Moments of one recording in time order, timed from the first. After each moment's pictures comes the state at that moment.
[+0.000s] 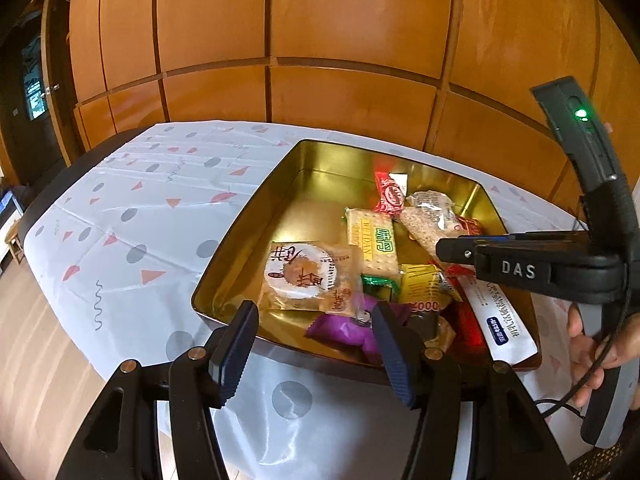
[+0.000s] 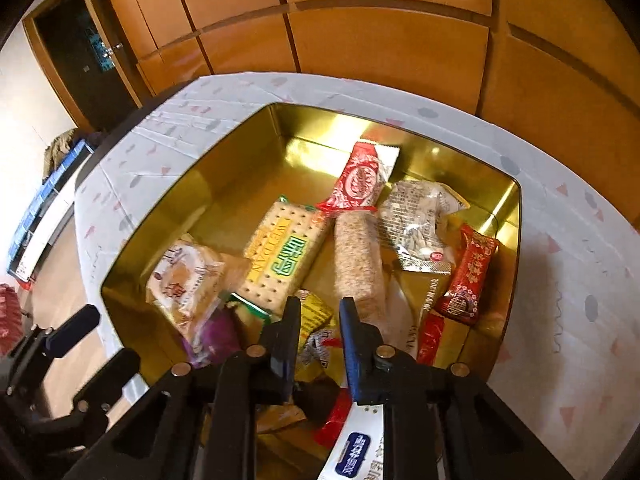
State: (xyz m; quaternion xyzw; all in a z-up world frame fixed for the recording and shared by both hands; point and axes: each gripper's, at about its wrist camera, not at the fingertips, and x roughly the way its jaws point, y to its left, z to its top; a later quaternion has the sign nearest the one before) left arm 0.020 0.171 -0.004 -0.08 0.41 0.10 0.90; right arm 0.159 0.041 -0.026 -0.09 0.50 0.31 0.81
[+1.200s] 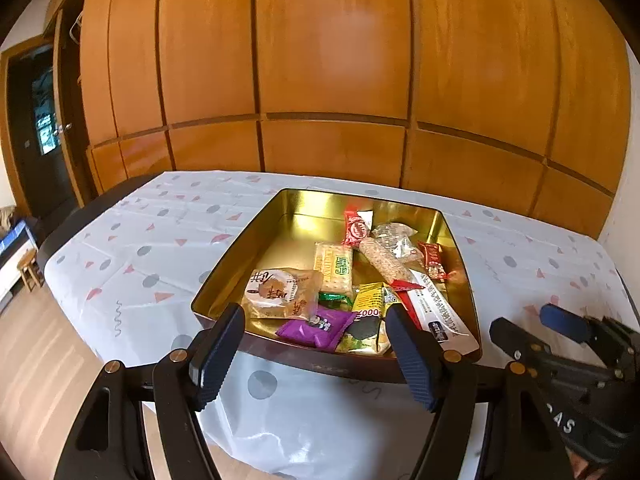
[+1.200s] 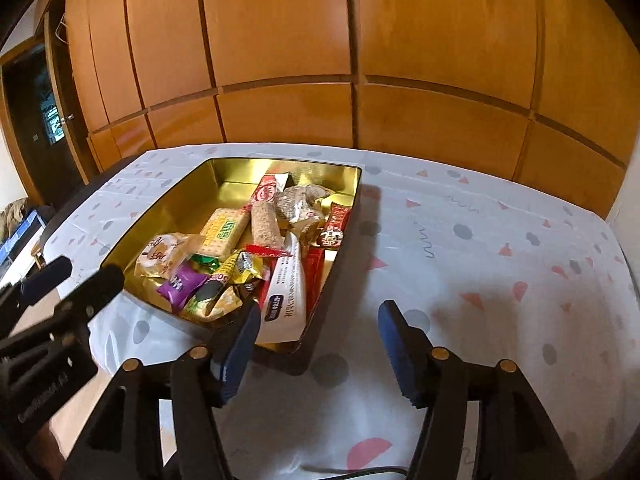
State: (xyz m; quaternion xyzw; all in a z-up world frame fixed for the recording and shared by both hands) left arm -0.022 0.117 0.033 -0.05 0.34 0.12 0.93; right arm 0.036 -0.072 0.012 -0.04 0.38 0.17 0.91
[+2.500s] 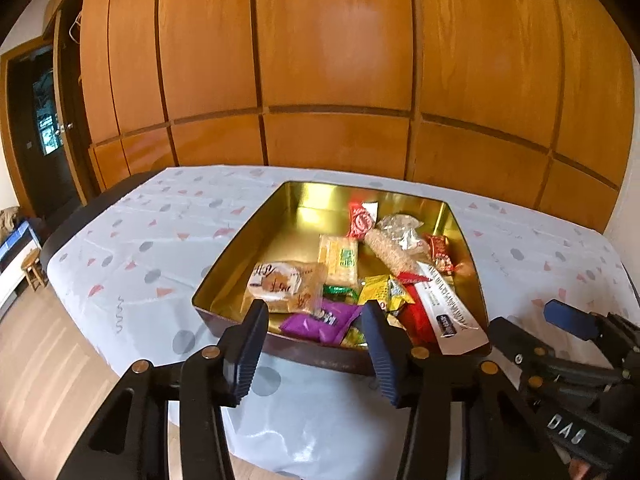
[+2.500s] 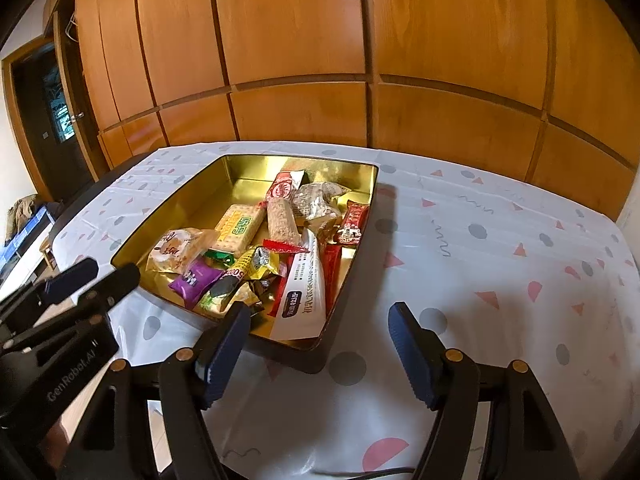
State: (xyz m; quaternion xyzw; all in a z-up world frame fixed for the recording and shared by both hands) left arm -0.021 0.114 0.026 -0.03 0.34 0.12 0.93; right arm 0.033 -0.066 0.007 -0.04 0.38 0.19 0.90
